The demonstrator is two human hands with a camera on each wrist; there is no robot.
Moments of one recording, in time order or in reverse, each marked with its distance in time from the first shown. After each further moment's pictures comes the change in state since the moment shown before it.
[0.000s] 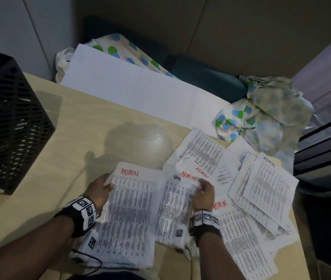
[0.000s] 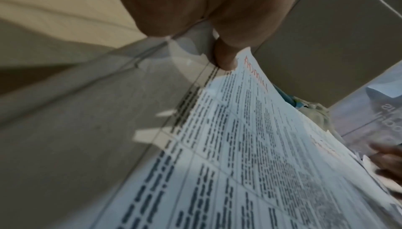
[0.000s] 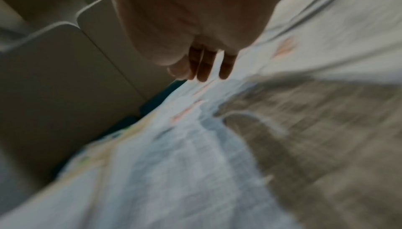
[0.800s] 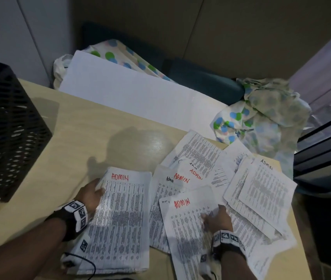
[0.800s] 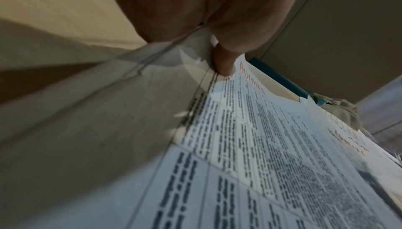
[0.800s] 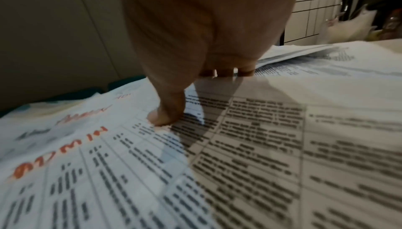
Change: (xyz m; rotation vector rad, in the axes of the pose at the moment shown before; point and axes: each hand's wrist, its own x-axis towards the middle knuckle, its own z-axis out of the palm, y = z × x) left_hand 0.021 -0.024 -0.011 0.061 -0.033 -0.079; right_hand 0.013 0.067 -0.055 -0.437 -0.266 0.284
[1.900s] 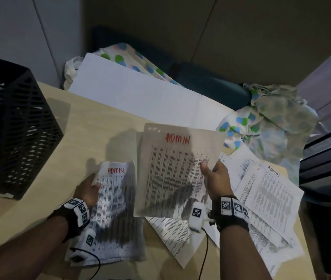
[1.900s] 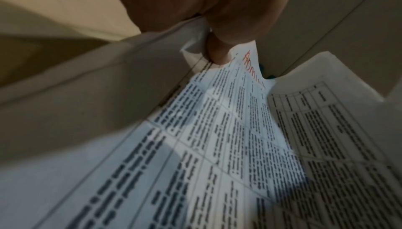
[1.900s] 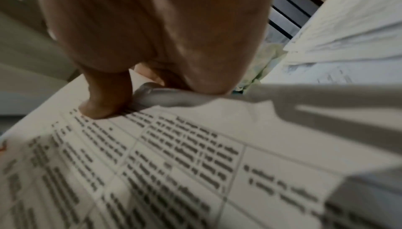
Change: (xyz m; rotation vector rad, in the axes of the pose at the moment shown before) left_hand -0.003 0.004 -0.030 -0.038 0.153 -0.038; right_hand -0.066 -0.163 -0.060 0.856 -0.165 -0.671
